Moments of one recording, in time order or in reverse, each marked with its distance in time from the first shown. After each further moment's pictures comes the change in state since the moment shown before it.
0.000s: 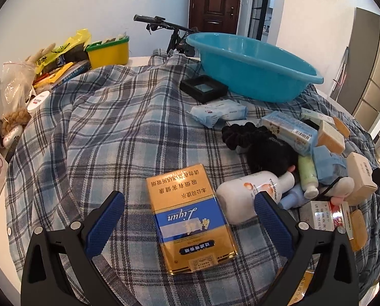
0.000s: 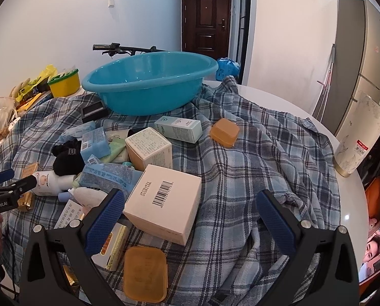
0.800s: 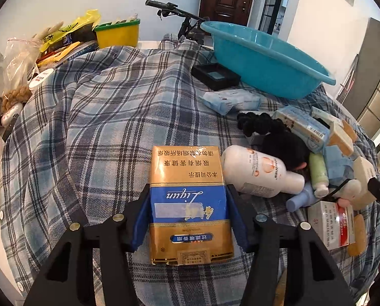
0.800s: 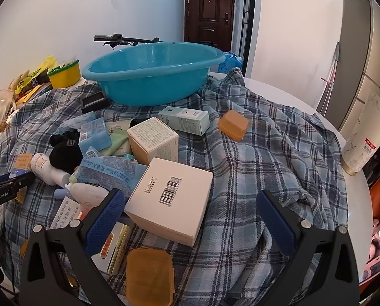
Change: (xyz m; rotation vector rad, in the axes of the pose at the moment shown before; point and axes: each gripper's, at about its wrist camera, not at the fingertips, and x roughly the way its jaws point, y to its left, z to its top) left arm 0.011 0.011 -0.005 -0.072 0.053 0.002; right arm 0.015 0.009 -0.002 -0.017 0.040 0.002
